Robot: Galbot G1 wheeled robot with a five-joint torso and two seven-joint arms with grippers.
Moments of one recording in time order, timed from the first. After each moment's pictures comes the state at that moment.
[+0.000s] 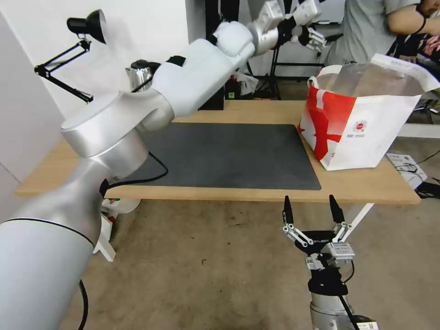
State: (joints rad) left arm -0.48 -1.53 0.69 -0.72 -0.79 -0.23 0.49; right arm -1.79 1.28 0.33 2.20 0.00 0.62 0.29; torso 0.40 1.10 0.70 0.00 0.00
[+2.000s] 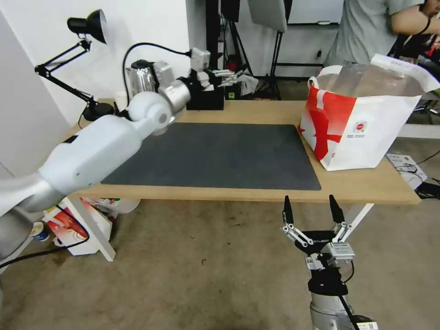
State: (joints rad) left arm -0.05 -0.91 0.52 -1.47 -1.19 -0.07 0.16; right arm -1.79 1.28 0.33 2.20 0.00 0.62 0.29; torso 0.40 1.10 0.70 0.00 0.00
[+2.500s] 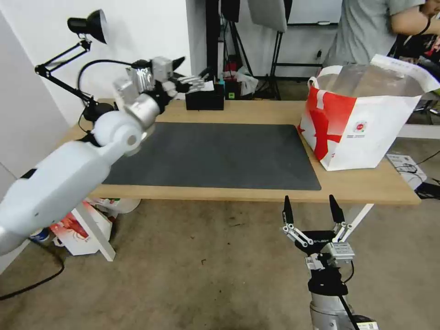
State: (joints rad) left arm 0.30 -0.72 0.17 -1.76 -1.11 -0.07 0.01; right arm -1.79 1.28 0.33 2.20 0.00 0.62 0.29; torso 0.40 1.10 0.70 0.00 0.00
